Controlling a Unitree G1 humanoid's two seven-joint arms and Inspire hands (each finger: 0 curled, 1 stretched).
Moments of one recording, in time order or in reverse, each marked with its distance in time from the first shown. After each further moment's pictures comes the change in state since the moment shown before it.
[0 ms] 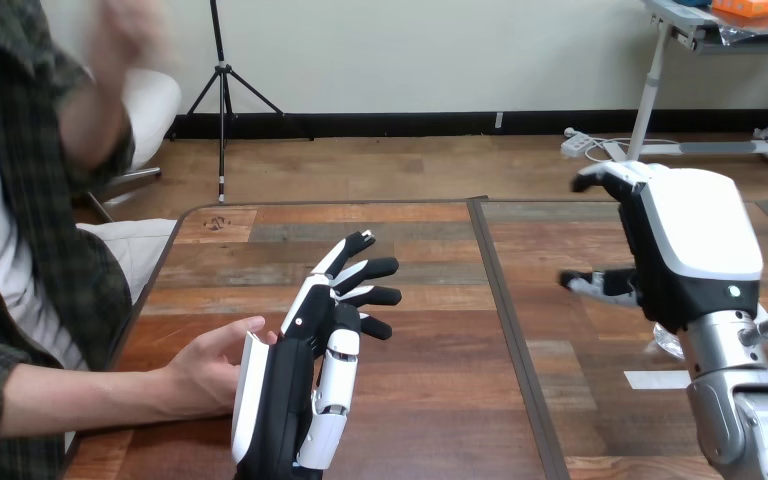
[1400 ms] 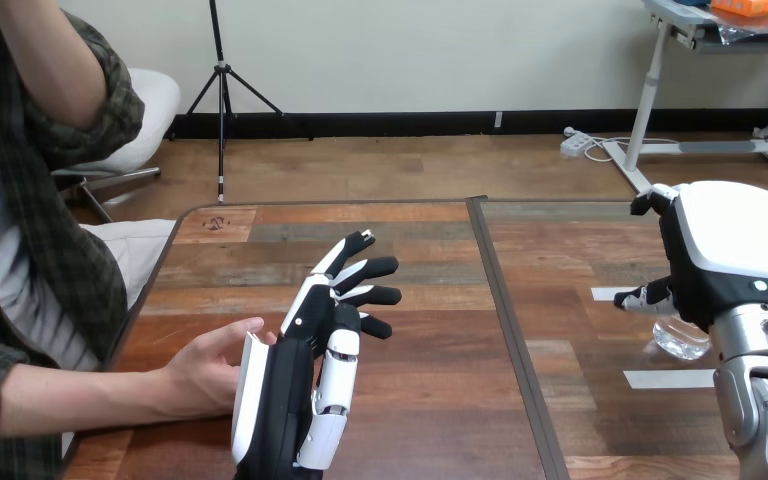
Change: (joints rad) left arm 0.000 0.000 -0.002 0.000 0.001 -0.003 0.004; right arm -0.028 -0.037 0.010 0.010 -0.065 0.216 0.152
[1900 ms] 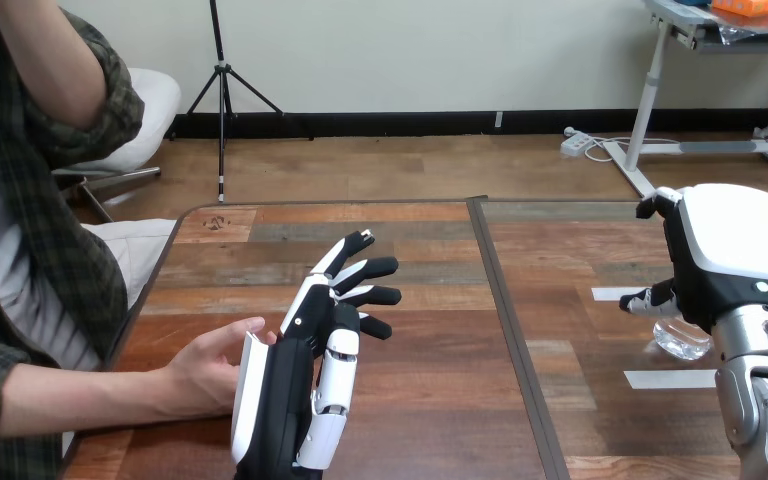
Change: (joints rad) left arm 0.000 0.000 0.000 0.000 -0.002 0.000 -0.001; right arm -0.016 0.000 0.002 0.053 0.001 0.000 -0.013
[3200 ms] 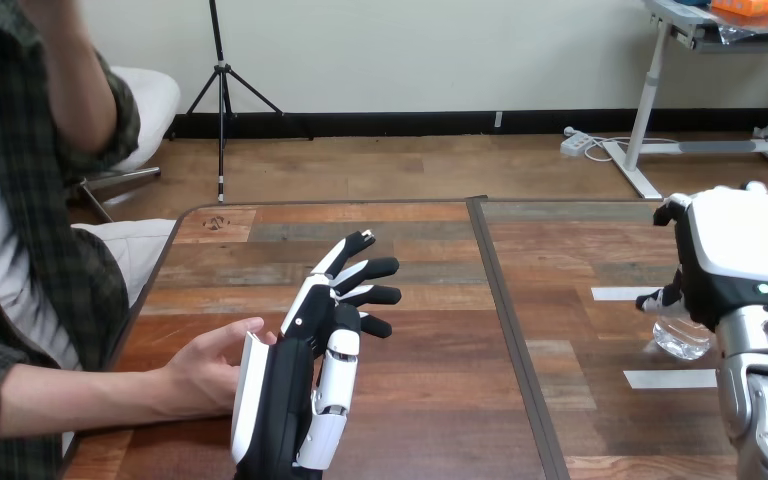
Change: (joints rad) left arm 0.000 0.001 0.002 0.000 0.001 0.000 -0.003; right arm -0.108 0.000 0.042 0.250 0.001 -0.013 -0.137
